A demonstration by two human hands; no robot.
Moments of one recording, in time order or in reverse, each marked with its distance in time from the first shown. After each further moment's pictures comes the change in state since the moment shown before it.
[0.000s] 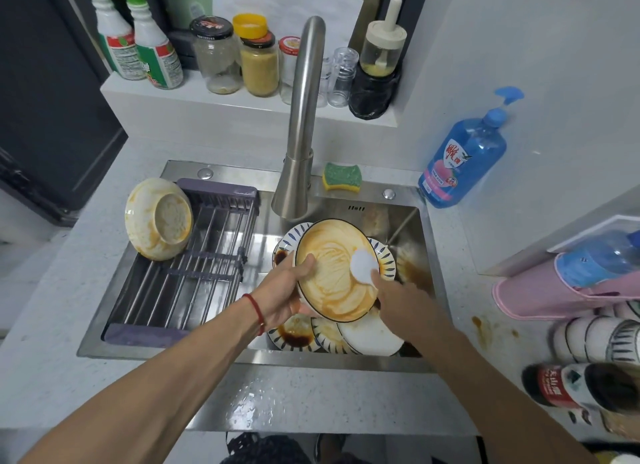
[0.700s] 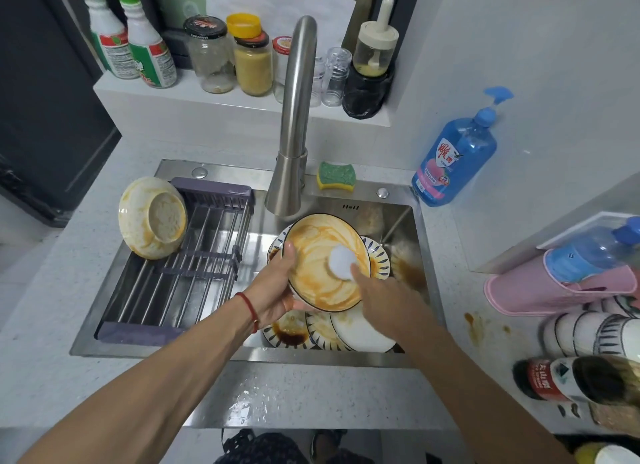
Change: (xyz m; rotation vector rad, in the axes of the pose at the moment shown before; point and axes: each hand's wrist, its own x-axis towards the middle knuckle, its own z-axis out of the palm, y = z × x) left_hand 0.012 -0.006 -0.006 0.001 0.002 0.034; right_hand -0.004 -0.013 0.002 -0.068 0.124 -0.124
